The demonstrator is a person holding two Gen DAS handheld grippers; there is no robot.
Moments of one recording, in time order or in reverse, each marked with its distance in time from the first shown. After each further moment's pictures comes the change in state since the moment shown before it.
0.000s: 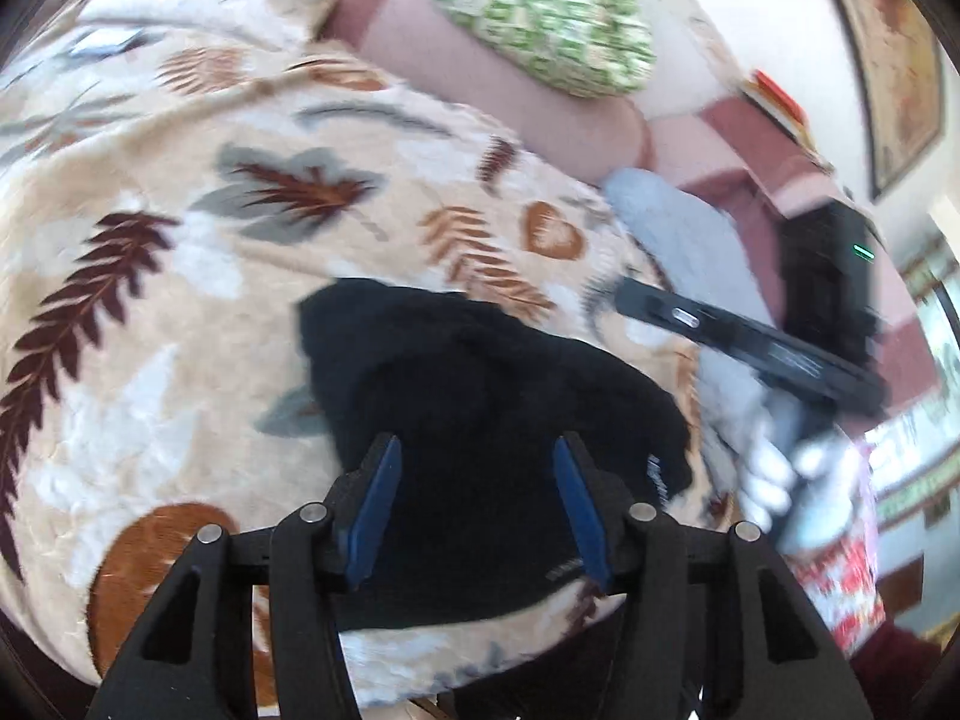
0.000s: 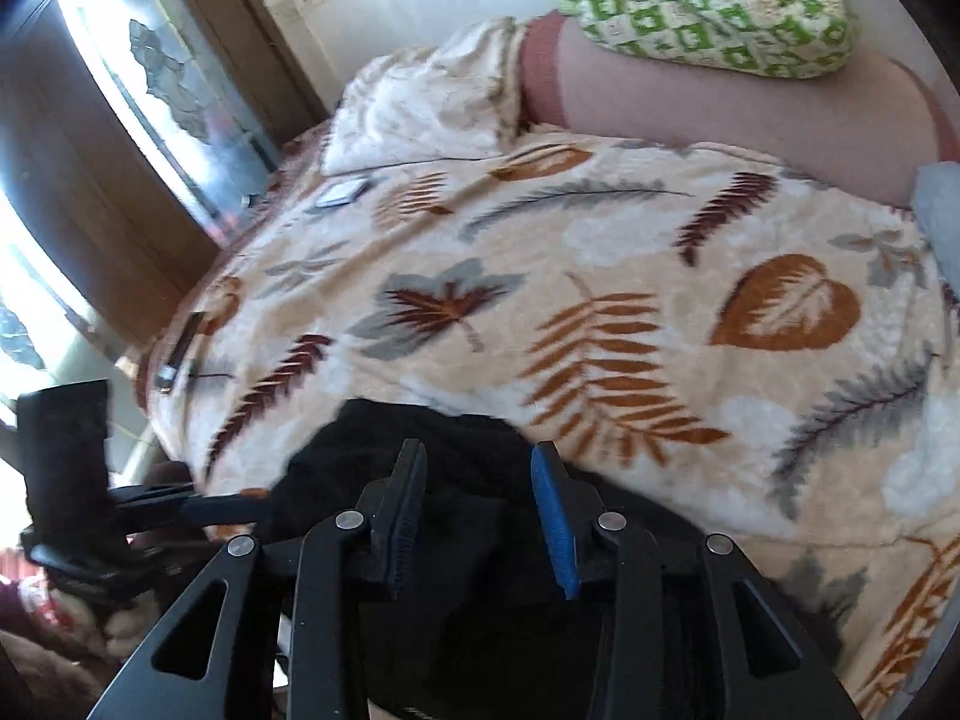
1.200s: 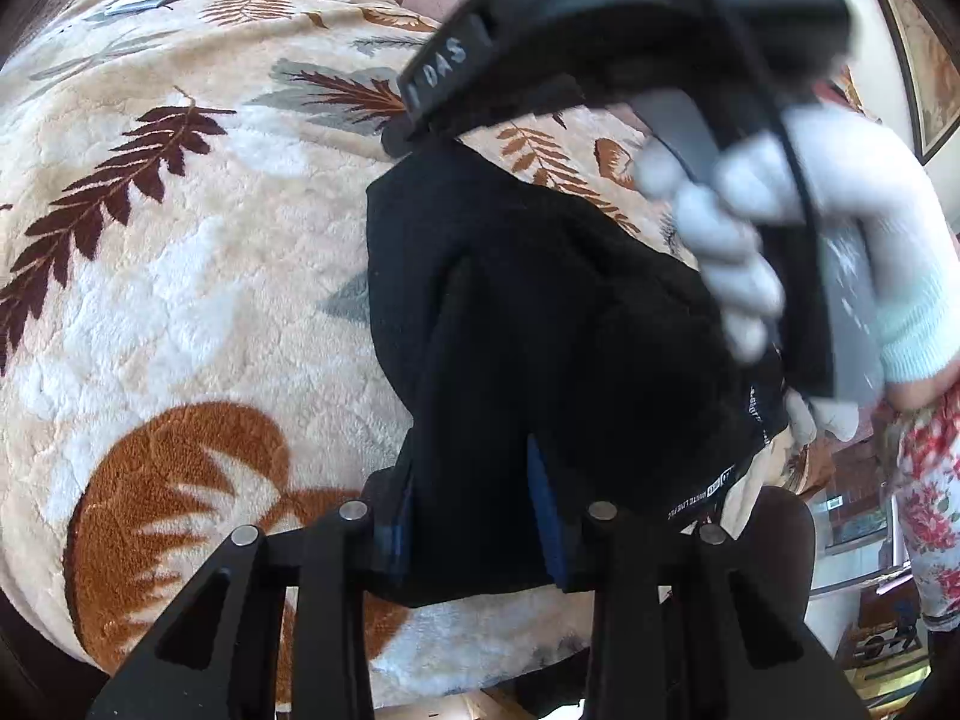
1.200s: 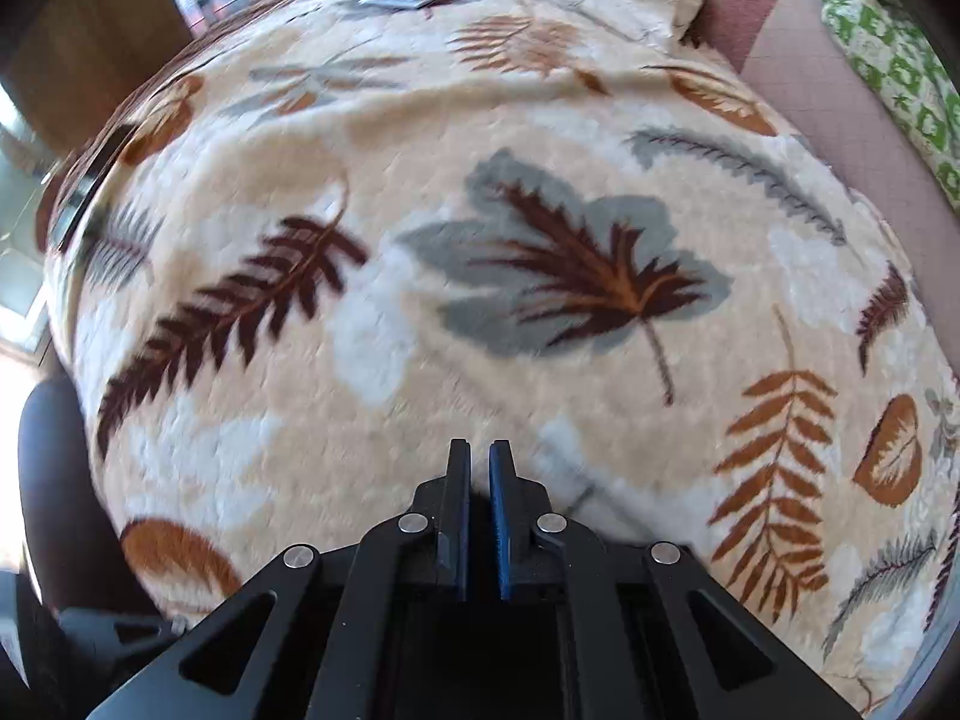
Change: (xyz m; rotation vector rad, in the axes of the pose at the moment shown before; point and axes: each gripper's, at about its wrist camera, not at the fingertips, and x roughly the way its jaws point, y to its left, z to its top) left arm 0.034 0.020 -0.040 0.053 0.058 0.128; right arm 0.188 0.104 0.041 -0.302 0.359 -0.296
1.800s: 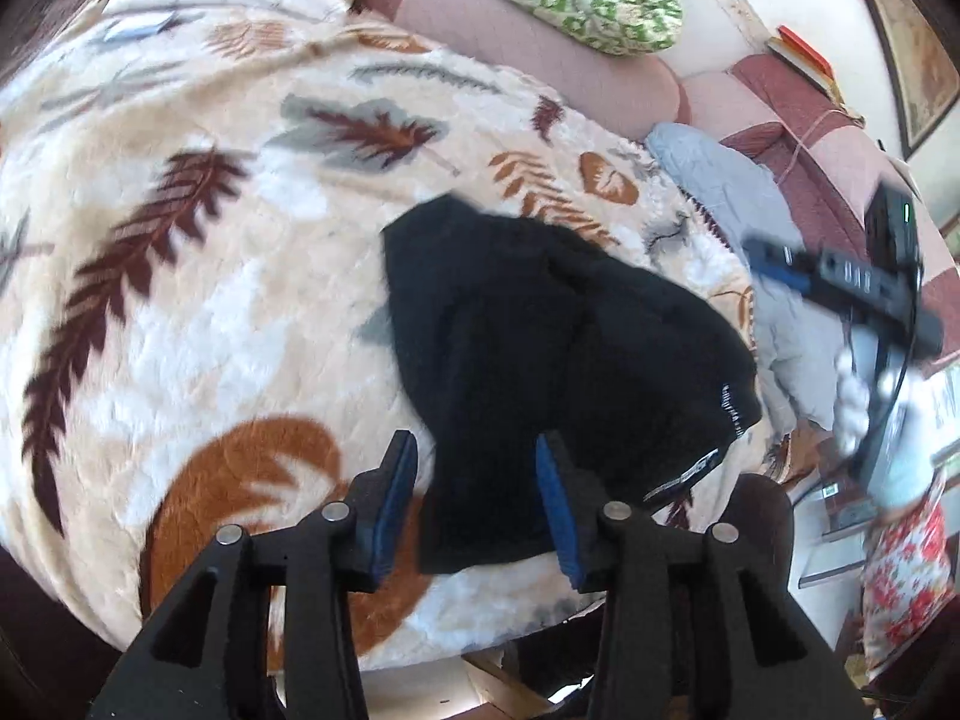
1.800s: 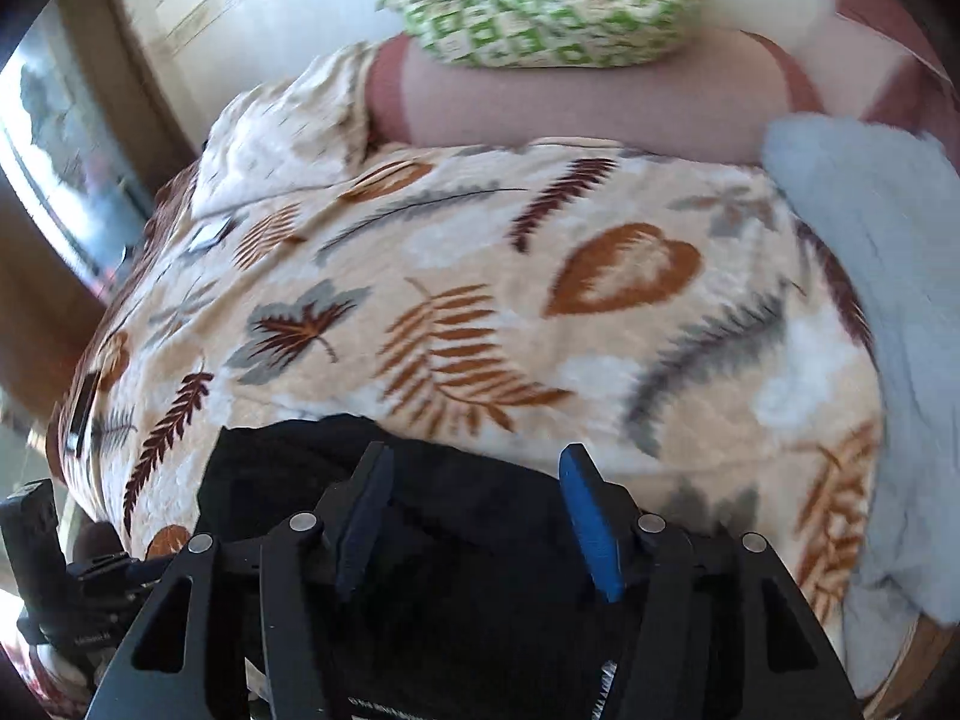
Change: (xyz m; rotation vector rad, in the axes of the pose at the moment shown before) left arm -0.043 0.006 0.014 0.039 -0.007 -0.039; right arm -0.145 -0.168 -0.198 0.585 -0.334 -0.040
